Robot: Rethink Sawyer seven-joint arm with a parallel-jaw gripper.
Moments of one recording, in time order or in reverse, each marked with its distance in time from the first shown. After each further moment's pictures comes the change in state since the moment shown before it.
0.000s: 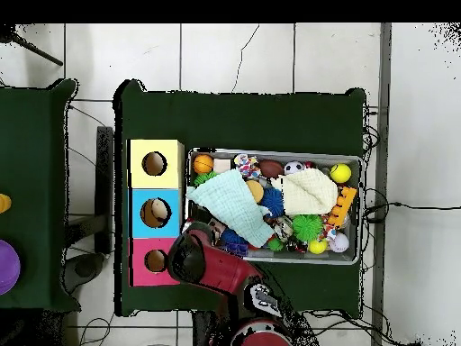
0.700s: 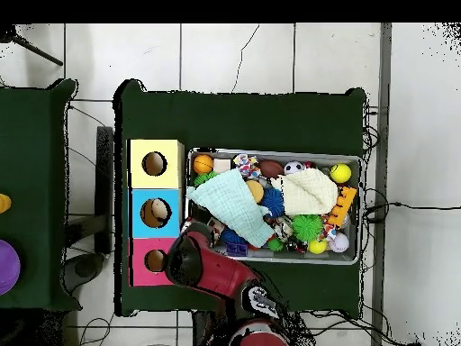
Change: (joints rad) arm 0.014 0.001 -0.001 0.017 0.030 -0.047 0.040
